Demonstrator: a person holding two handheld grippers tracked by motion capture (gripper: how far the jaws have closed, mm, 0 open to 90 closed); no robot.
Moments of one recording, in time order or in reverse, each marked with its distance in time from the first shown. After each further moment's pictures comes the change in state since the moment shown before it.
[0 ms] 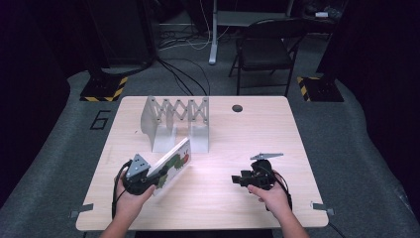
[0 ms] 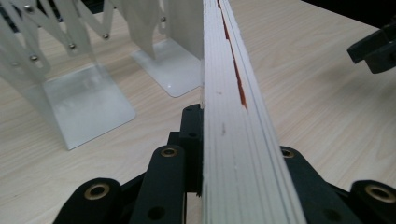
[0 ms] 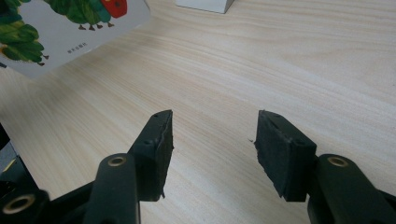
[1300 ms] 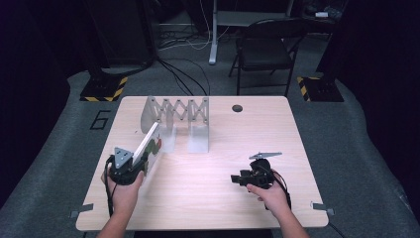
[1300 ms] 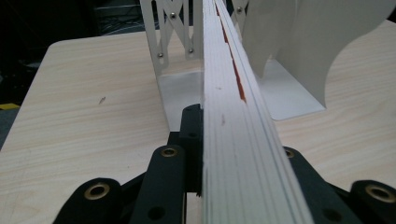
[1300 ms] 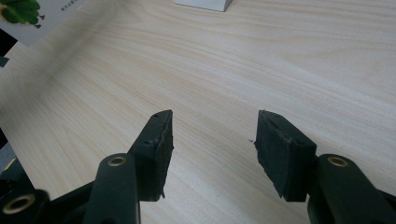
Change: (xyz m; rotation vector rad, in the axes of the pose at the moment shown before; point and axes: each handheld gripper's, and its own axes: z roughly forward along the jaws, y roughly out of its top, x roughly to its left) left arm 0.029 0.002 0.001 -0.059 0.350 -0.176; right arm -0.001 0.002 0.004 0.011 0.003 0.007
